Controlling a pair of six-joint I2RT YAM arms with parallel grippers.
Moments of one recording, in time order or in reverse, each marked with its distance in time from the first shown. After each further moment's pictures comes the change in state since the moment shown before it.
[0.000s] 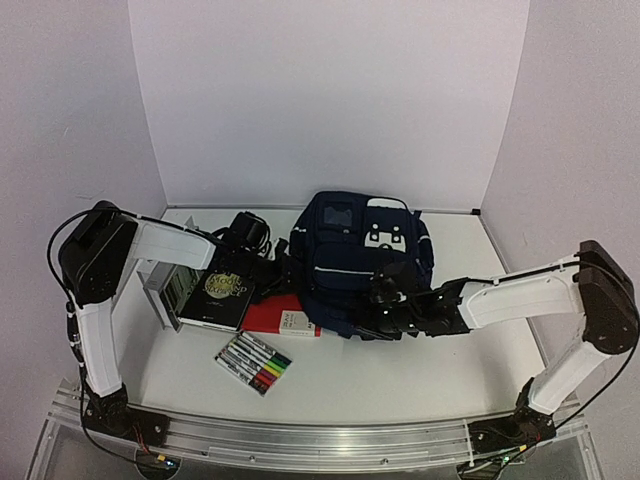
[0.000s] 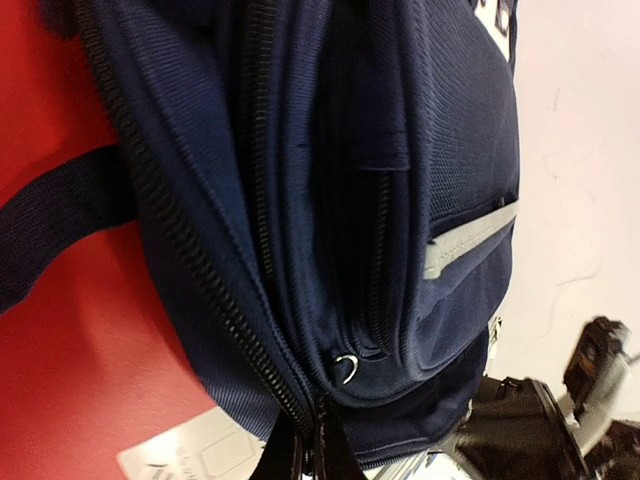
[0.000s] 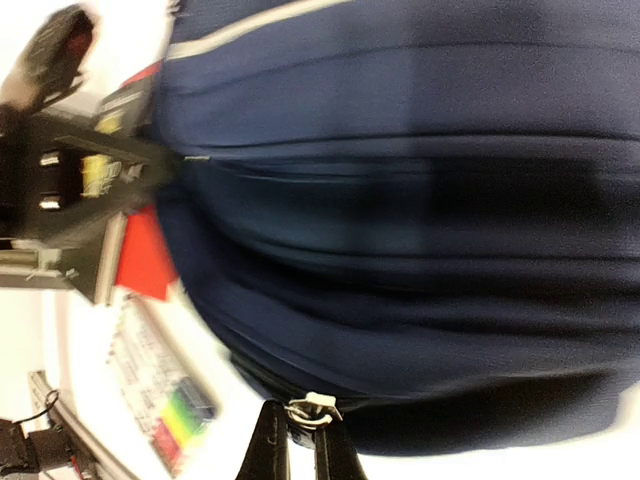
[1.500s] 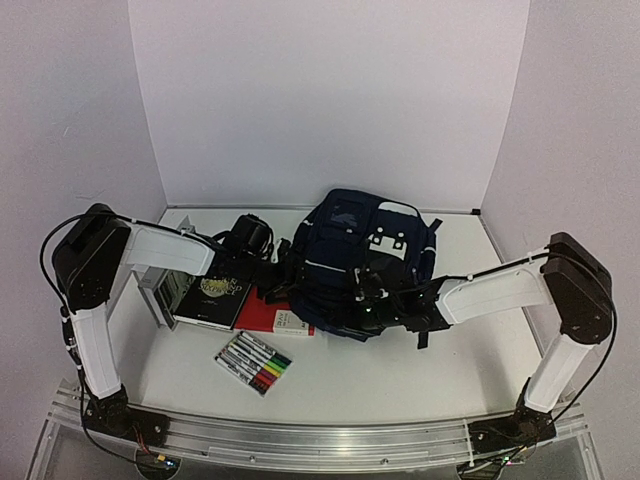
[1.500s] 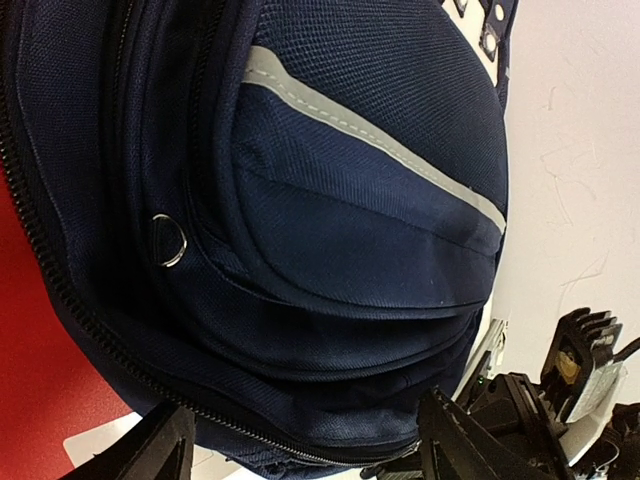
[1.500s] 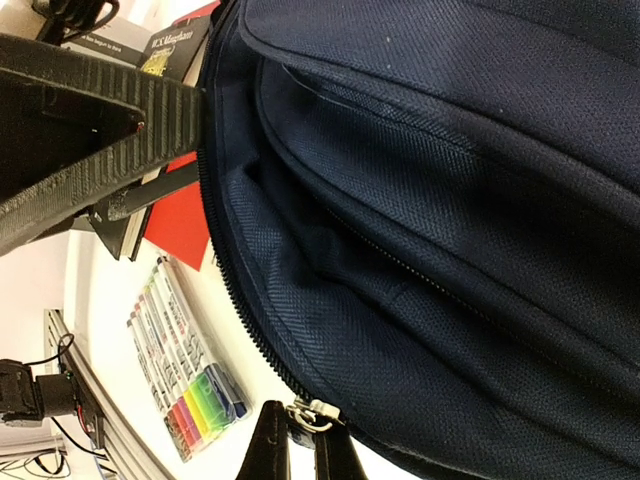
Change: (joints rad) left arm -0.051 -0.049 -0.049 0.037 -0.061 -0.019; right arm -0.019 0.142 0.073 0.152 -0.211 -0.128
